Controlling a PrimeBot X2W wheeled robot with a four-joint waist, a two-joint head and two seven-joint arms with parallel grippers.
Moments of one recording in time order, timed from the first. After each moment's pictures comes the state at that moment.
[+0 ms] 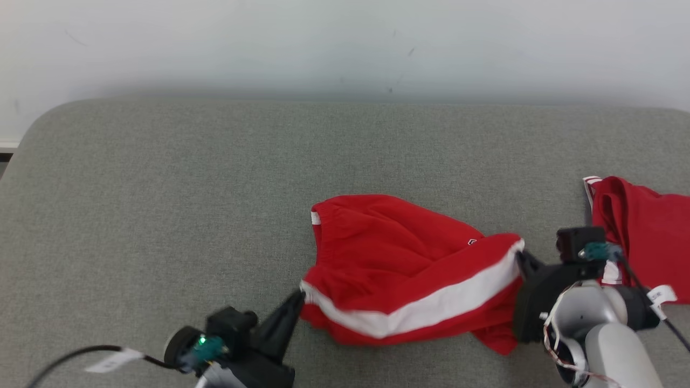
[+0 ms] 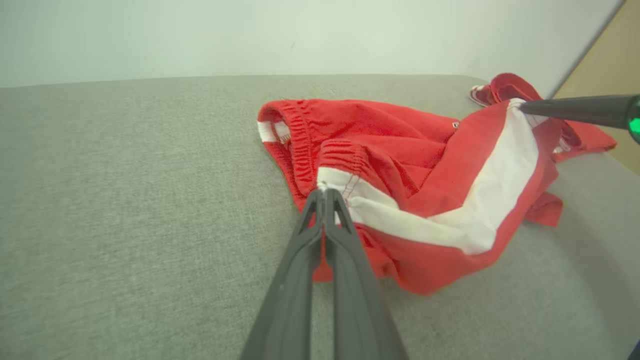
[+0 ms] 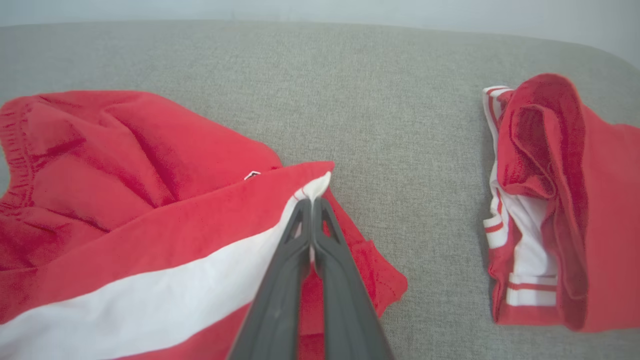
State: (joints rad) left arm -0.32 0.27 -0.64 0.38 -0.51 -0.10 -0.15; right arm -0.26 -0.05 -0.06 0.21 0.03 0.13 0.51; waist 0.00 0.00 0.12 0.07
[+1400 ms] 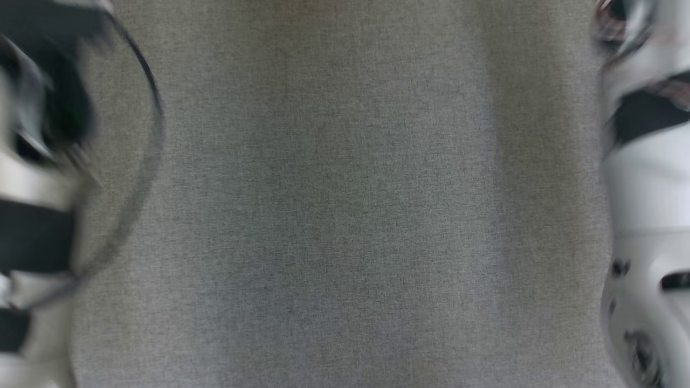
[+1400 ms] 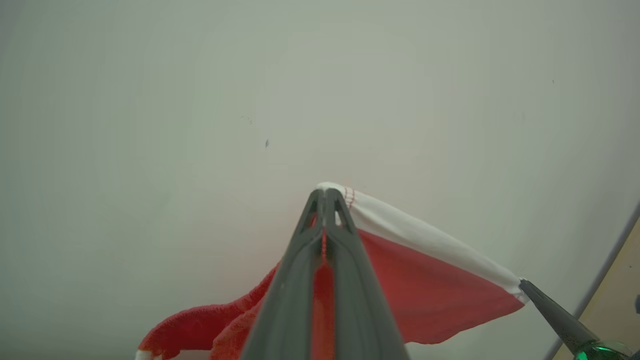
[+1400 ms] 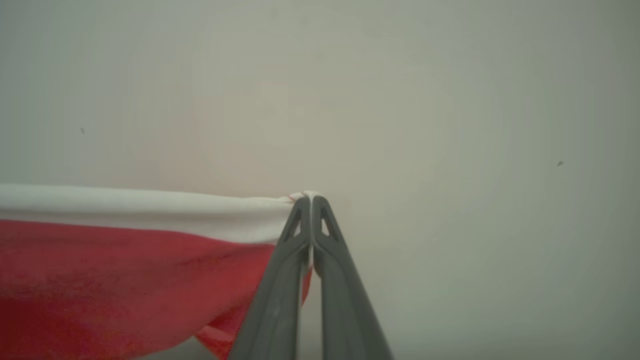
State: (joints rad) left arm -1.09 0.31 -0.22 0.23 -0.85 -0.12 -0.25; right arm -1.32 -0.07 -0.06 0.68 0.04 0.13 -0.24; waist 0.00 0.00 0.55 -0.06
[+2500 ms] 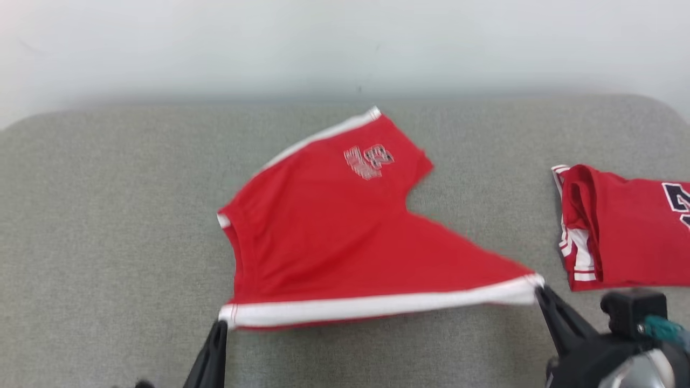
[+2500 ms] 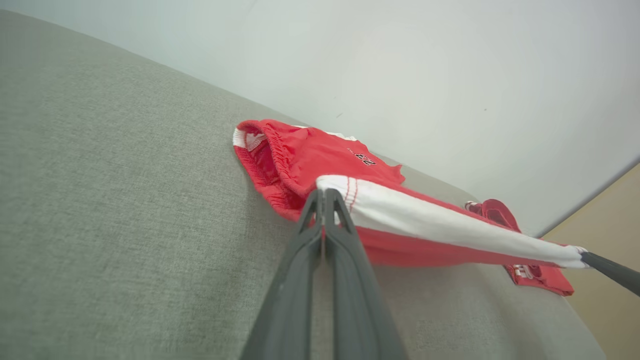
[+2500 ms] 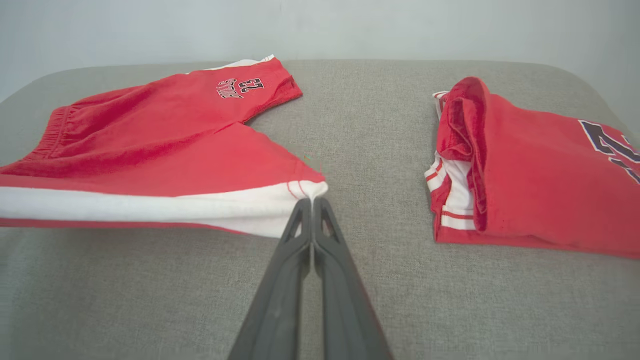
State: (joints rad) left arm 0.05 0.20 -0.26 0.05 -0.67 -0.13 -0.26; right arm 0.07 -0.15 -0.01 -0.23 0.23 0.13 0.45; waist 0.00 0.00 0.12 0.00
